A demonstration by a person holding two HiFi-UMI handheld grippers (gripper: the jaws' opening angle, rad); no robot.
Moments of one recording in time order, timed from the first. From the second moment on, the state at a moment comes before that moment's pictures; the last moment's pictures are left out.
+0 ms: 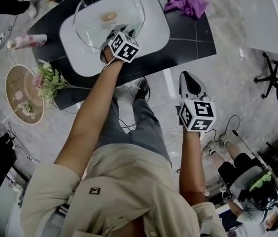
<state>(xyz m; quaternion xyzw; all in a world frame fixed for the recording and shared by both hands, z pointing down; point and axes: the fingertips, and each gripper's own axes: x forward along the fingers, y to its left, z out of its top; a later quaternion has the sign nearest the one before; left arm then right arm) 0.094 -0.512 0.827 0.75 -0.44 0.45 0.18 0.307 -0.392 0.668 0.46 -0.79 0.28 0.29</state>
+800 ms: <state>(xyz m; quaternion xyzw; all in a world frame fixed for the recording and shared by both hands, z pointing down) 0.031 -0.480 0.828 0.72 -0.41 0.56 0.10 0.289 -0.392 0.668 0.45 -0.80 0.28 0.28</state>
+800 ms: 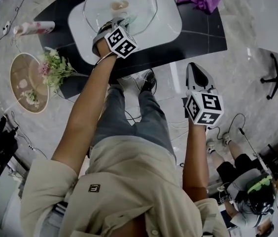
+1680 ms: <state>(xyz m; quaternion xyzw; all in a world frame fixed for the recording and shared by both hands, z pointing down) -0.084 -0.441 0.784 0.70 -0.38 0.60 0.05 0.169 -0.387 0.619 0.40 -0.84 0.23 0.29</state>
